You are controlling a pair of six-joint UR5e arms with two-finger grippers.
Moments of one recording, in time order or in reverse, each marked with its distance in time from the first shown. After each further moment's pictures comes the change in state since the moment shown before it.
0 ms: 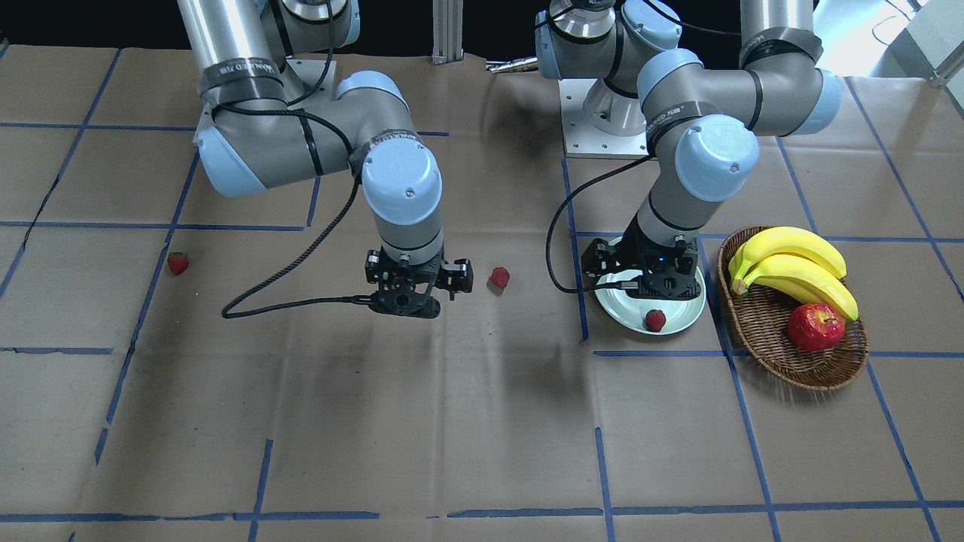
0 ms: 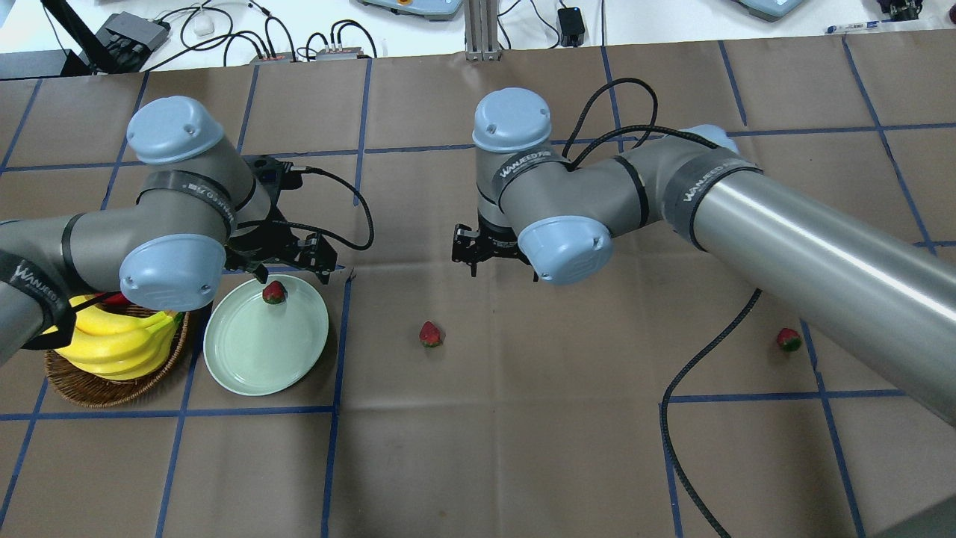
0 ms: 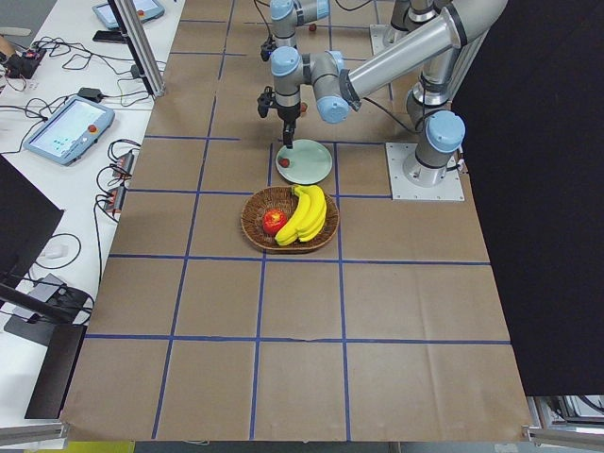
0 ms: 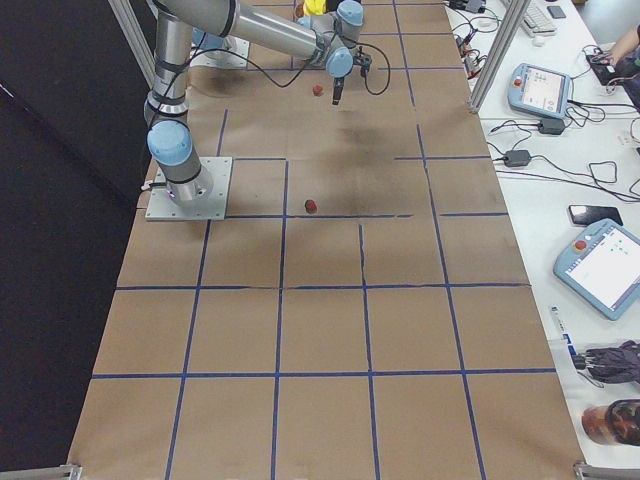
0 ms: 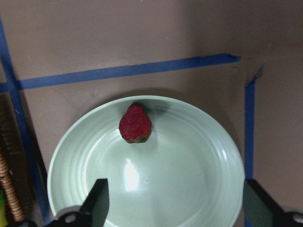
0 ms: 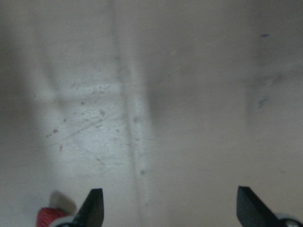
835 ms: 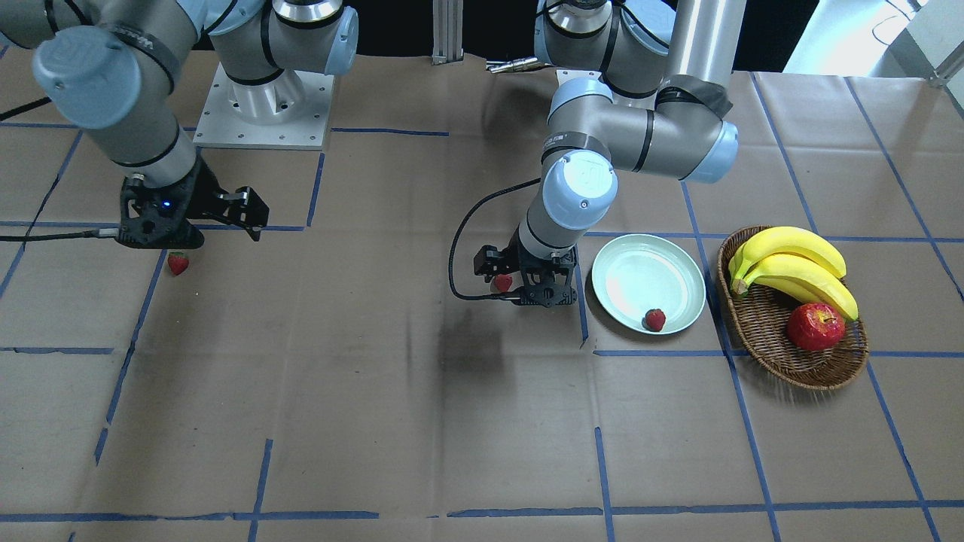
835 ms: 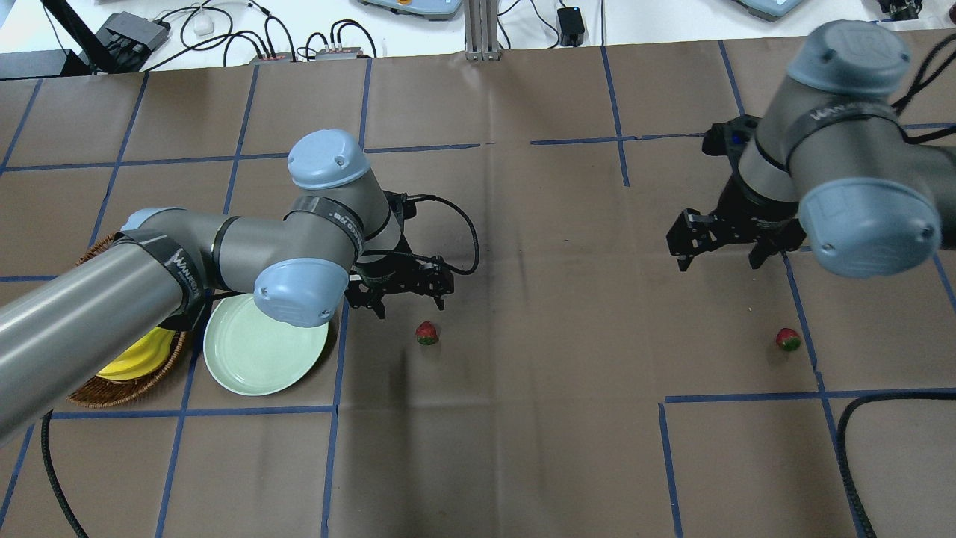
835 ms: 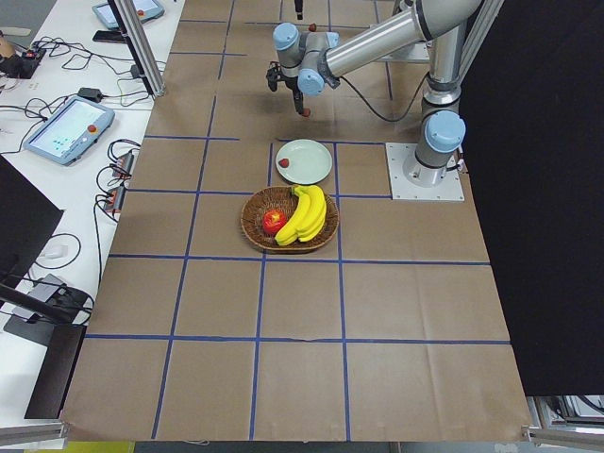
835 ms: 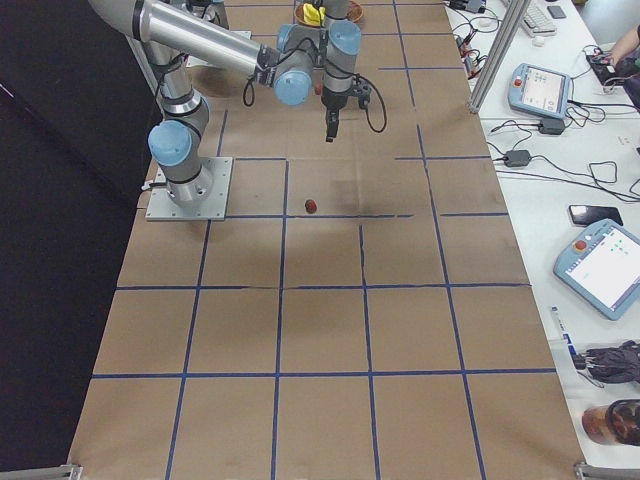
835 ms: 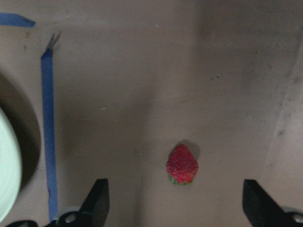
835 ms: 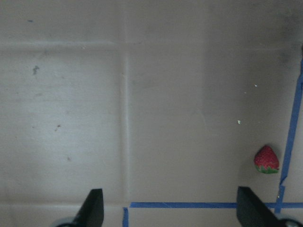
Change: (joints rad) left arm -0.219 -0.154 0.008 0.059 -0.124 -0.280; right arm -0.503 -0.375 0.262 0.128 -0.044 -0.617
